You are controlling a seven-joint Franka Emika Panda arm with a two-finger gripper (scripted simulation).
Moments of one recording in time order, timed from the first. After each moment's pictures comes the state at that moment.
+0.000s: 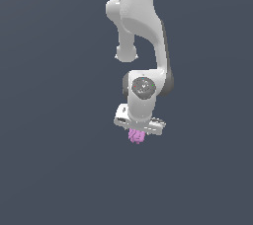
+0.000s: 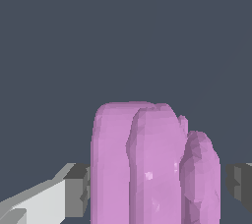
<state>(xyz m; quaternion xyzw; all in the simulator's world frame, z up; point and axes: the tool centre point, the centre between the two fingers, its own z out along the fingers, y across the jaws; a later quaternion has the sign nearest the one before) 0.054 0.047 0.062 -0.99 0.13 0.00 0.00</state>
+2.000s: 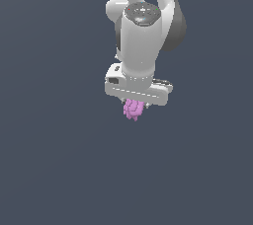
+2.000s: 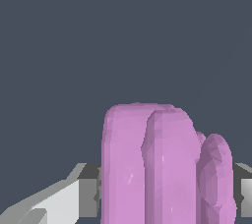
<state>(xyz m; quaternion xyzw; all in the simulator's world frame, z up) 0.029 0.030 0.234 -0.99 0.13 0.00 0.00</state>
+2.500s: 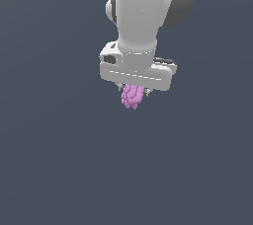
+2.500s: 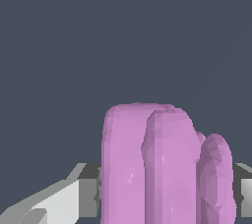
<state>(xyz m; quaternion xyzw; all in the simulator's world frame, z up) 0.022 0.024 0.296 -0.99 0.13 0.00 0.00</state>
